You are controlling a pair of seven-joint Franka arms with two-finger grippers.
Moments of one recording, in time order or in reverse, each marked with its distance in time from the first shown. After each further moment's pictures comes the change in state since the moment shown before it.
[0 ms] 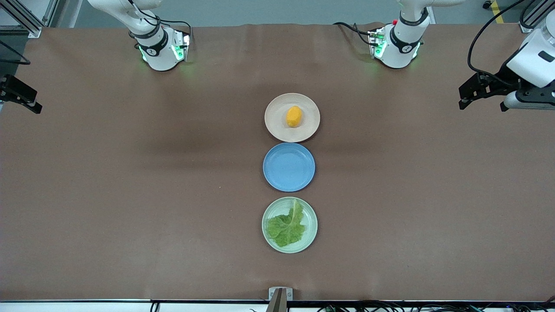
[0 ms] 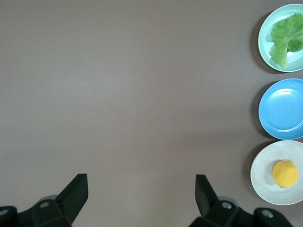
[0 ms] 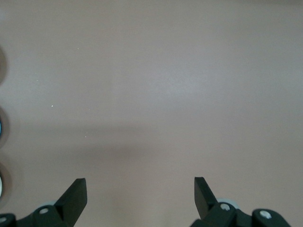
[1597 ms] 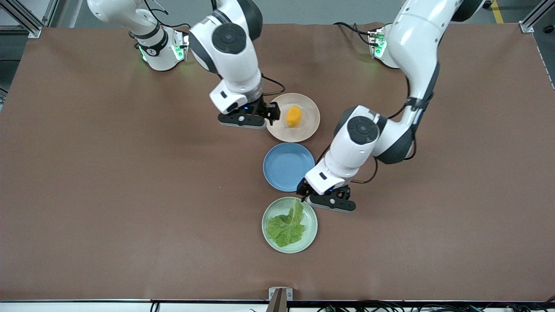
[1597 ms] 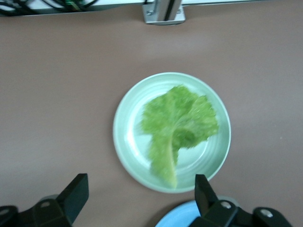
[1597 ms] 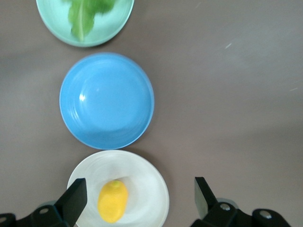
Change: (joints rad) left arm -0.433 0.793 -0.006 0.193 0.011 0.944 -0.329; right arm 0.820 0.311 0.033 -0.298 0.094 0.627 0.999
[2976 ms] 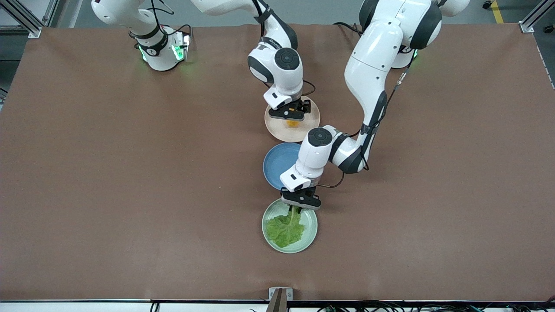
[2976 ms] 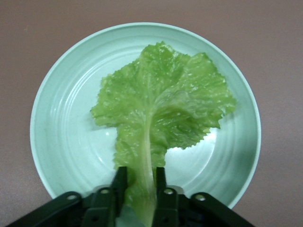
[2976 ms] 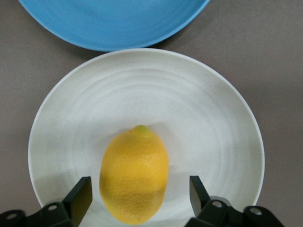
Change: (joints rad) left arm -0.209 0.258 0.177 0.031 0.078 0.317 -0.157; right arm 0.238 0.283 -0.001 -0.033 0.088 0.270 0.183
